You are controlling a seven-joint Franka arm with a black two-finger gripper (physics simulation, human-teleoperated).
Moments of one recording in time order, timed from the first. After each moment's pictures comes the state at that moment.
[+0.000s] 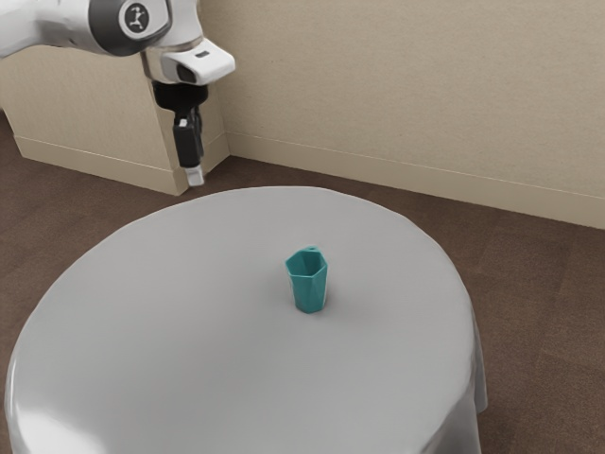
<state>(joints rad) -0.05 0.03 -0.05 -1.56 0.02 1.55 0.83</state>
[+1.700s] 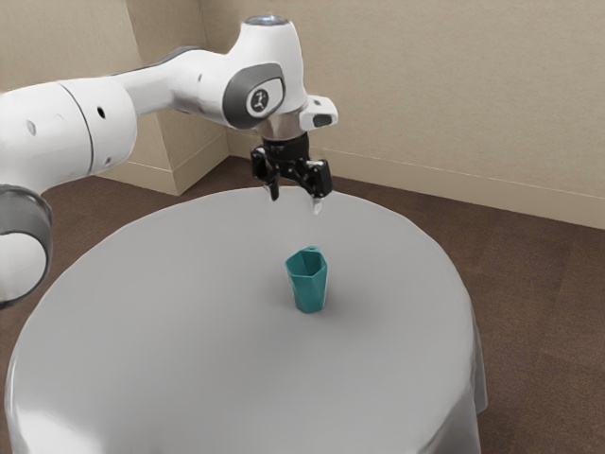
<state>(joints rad) -0.15 0.47 -0.04 -1.30 0.03 1.81 -0.13</state>
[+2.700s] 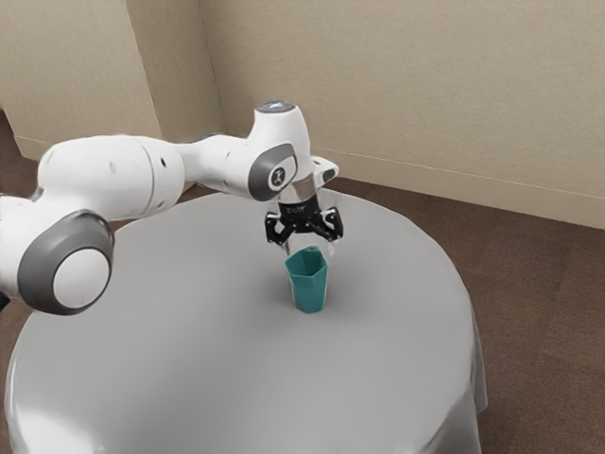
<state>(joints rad) -0.12 0.74 -0.01 -1.29 -0.04 2.10 -0.51</state>
